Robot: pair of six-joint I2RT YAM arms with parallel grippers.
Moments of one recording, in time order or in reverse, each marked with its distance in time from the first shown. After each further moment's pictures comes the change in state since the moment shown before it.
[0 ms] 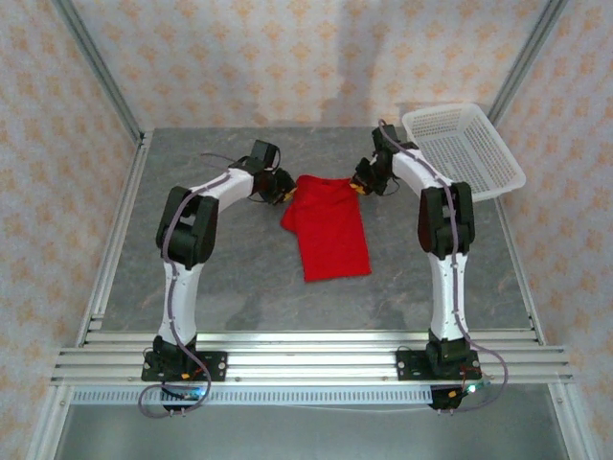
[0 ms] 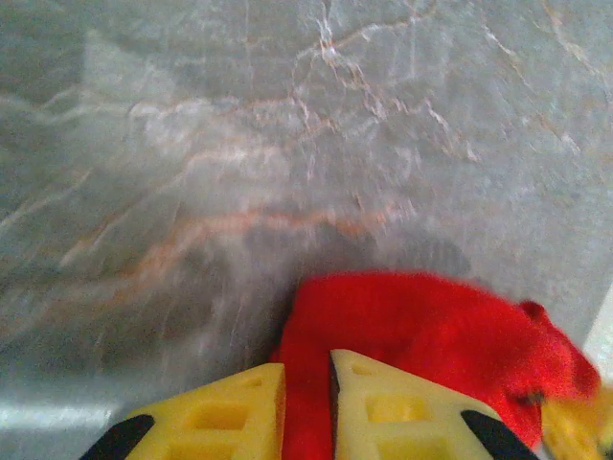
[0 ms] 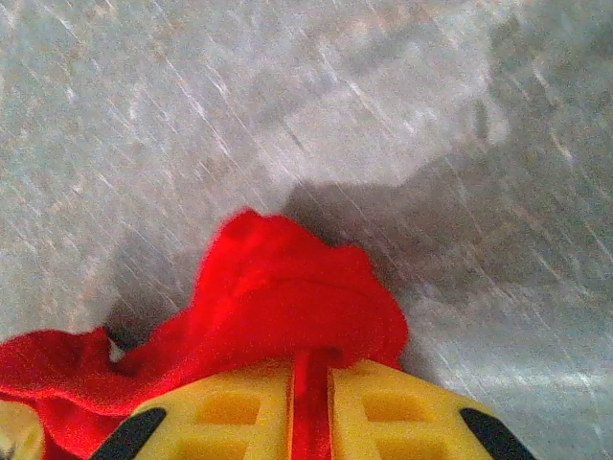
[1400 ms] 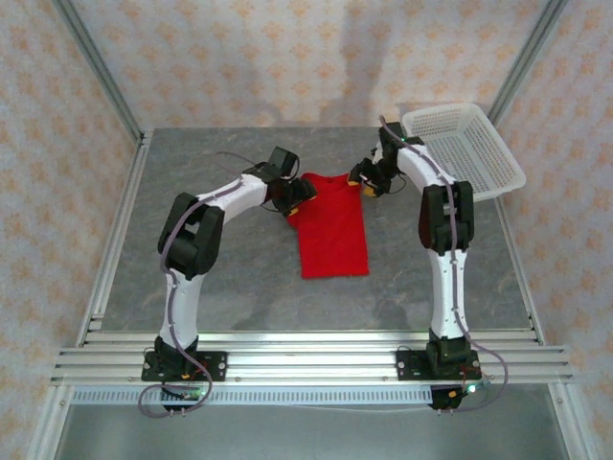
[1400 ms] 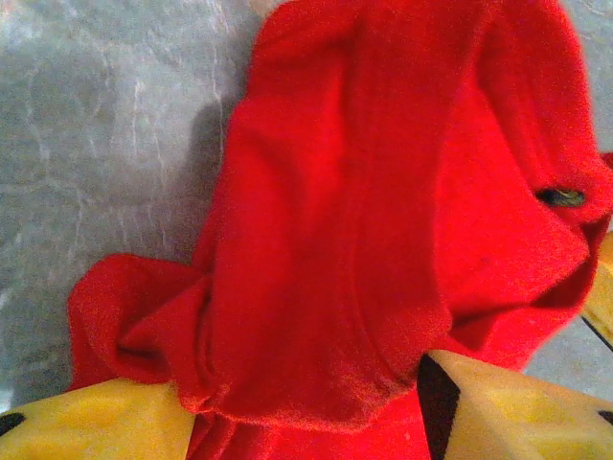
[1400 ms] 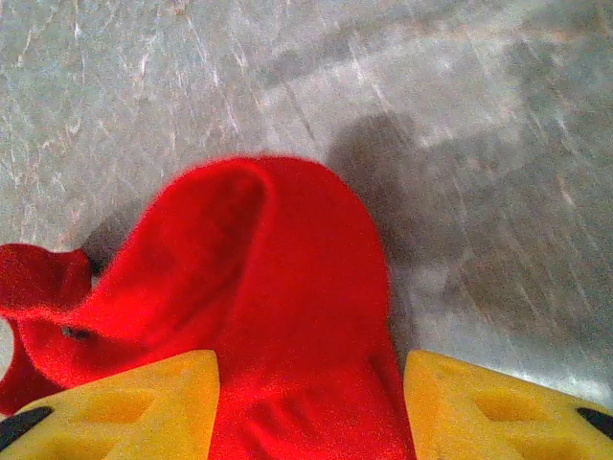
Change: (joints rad) left arm -0.122 -0.035 -0.011 -0.076 -0.066 0.071; right arm -0.039 0.064 0.102 -0.122 -0.096 -0.243
